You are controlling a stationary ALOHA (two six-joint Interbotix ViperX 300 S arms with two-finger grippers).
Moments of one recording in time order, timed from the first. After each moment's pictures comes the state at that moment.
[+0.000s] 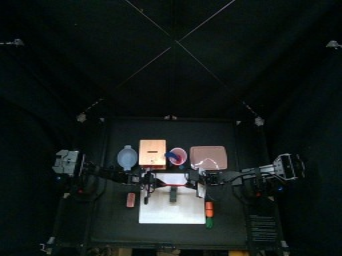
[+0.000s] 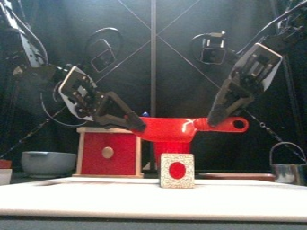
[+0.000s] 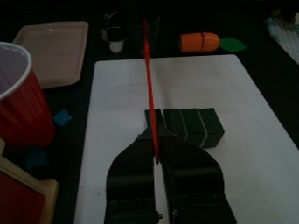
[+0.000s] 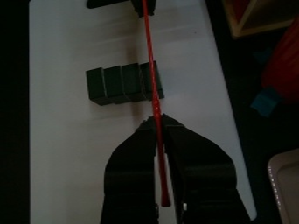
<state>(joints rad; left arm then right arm) -0.04 0.09 0.94 0.03 -0.68 0.00 0.04 -0.23 0.90 -0.01 0.08 0.19</state>
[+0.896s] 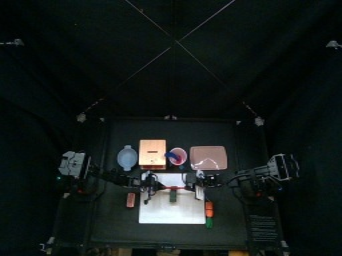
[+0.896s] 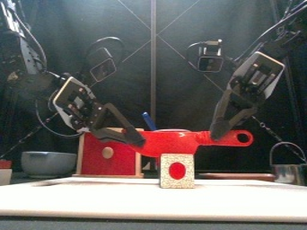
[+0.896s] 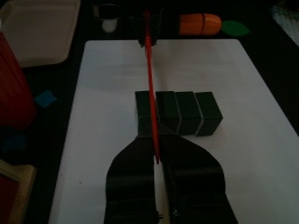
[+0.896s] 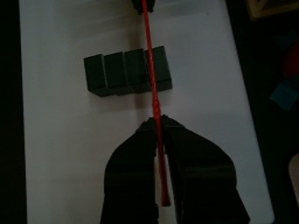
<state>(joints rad) -0.09 0.17 0.93 -0.05 -0.69 0.00 0.06 -0.15 0.88 0.01 0.08 0.19</state>
